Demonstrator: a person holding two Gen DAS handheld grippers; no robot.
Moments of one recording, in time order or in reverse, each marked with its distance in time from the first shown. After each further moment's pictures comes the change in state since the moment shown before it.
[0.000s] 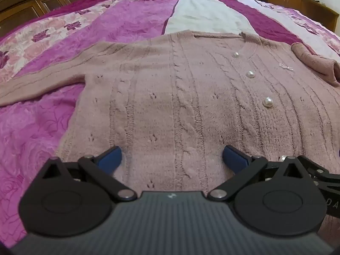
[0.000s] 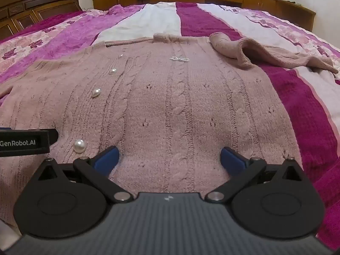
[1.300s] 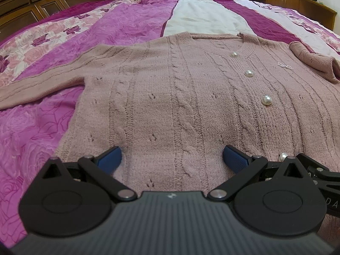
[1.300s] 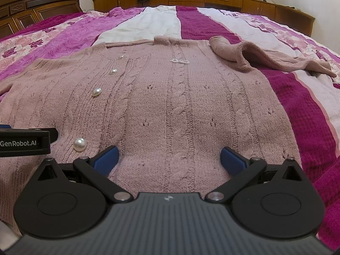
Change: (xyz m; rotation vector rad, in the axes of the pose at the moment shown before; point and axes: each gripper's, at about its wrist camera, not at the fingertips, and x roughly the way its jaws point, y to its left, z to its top) left arm -0.003 0.000 -0.003 0.028 -0.018 0.009; right arm -0.002 0.003 -0.004 -0.008 -0.018 -0.005
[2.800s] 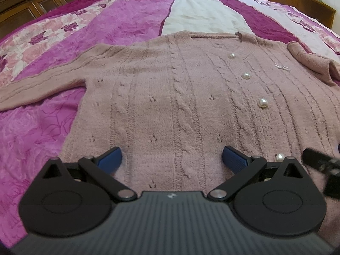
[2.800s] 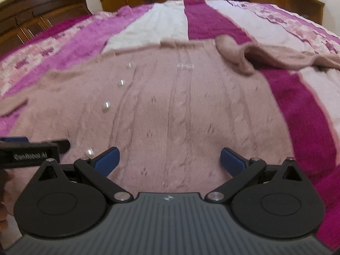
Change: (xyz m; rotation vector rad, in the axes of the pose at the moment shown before) left arm -0.008 0.006 0.015 0.001 0.043 -0.023; right arm -0.015 -0.030 0.032 0.054 0.037 0.127
